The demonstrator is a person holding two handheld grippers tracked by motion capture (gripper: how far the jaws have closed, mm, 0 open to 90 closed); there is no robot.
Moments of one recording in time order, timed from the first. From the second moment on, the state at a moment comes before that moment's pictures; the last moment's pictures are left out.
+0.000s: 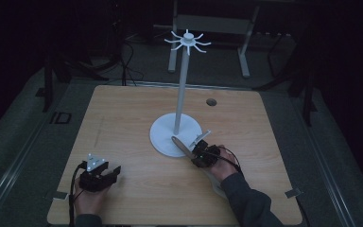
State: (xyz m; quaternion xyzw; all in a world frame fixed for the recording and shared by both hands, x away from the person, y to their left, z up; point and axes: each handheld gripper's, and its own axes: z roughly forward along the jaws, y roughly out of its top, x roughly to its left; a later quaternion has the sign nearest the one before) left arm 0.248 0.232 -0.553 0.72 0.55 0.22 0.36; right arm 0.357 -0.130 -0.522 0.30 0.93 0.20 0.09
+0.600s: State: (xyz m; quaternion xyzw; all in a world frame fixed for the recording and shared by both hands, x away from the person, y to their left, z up) left arm 0.248 0.231 -0.553 0.72 0.55 0.22 0.35; right arm 0.373 -0.120 -0.533 0.29 0.94 0.17 0.07
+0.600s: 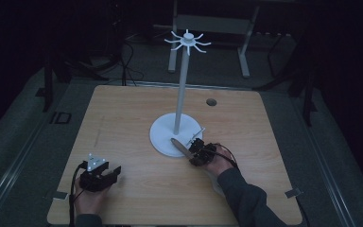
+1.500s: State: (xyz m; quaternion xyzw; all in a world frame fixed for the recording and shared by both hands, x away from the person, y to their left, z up) left arm 0.250 0.228 -0.553 0.73 0.55 0.22 0.35; right arm 0.368 -0.132 -0.524 0.32 0.92 0.21 0.08
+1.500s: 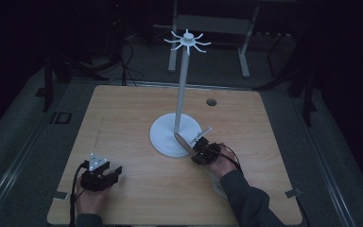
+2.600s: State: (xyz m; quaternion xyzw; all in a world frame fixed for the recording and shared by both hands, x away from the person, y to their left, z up) left arm 0.250 0.228 -0.553 0.73 0.55 0.22 0.35; right arm 0.342 -0.163 -0.494 0.34 0.87 0.31 0.15
